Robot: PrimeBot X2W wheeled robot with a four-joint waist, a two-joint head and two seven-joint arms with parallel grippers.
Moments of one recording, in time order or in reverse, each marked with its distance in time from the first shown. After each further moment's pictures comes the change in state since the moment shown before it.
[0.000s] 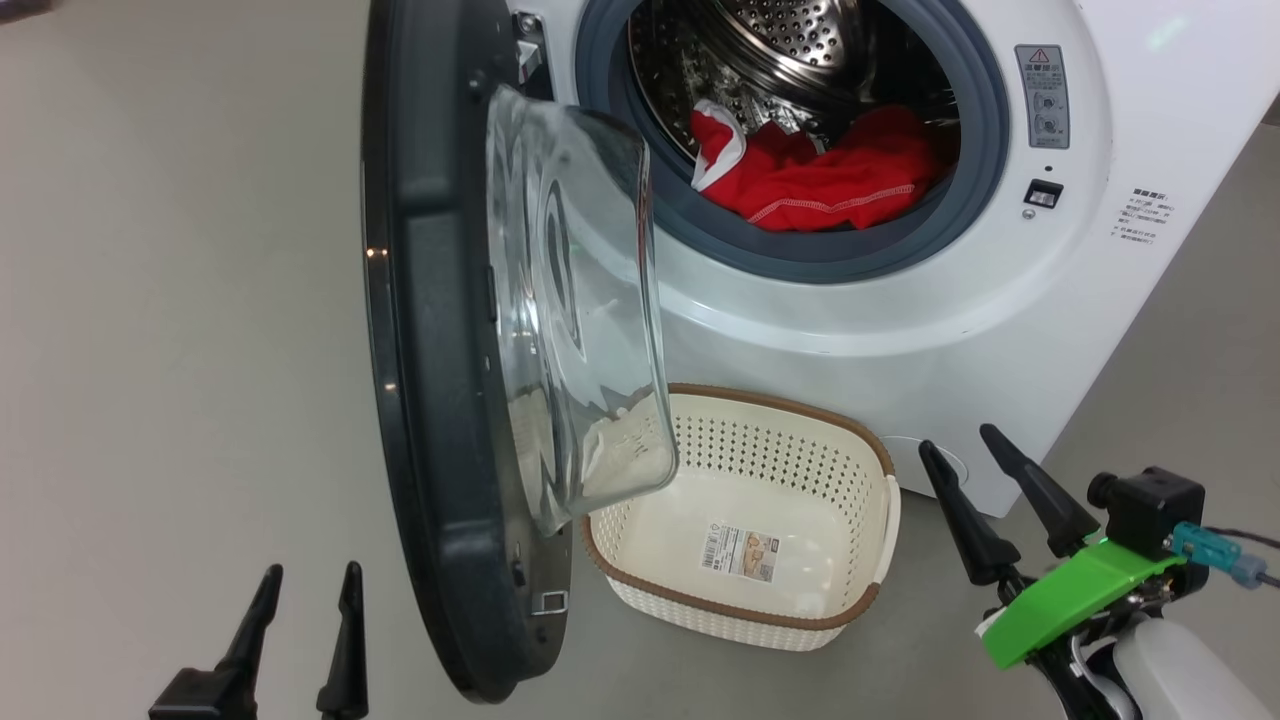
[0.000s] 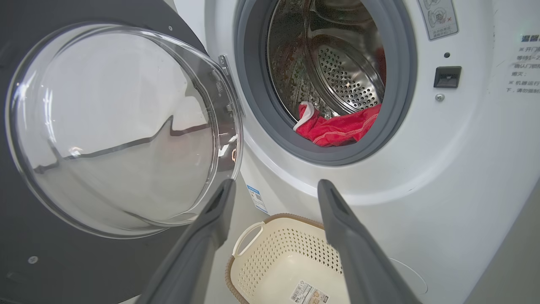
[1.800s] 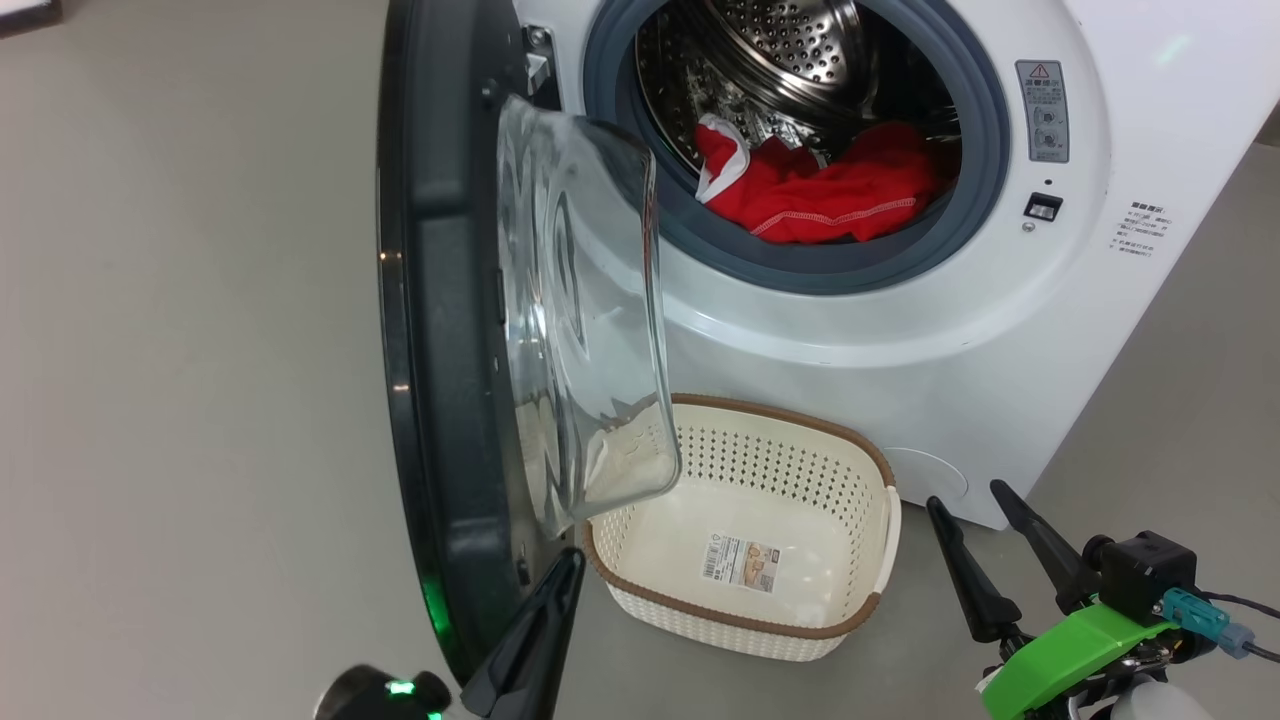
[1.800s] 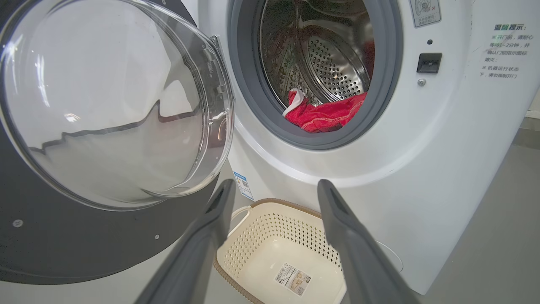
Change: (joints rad) left arm 0.052 0.027 -0.421 -0.383 -0.163 -0.009 0.018; right arm 0.142 0.091 -0.147 -0.049 -0.212 0.000 0.000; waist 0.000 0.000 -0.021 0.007
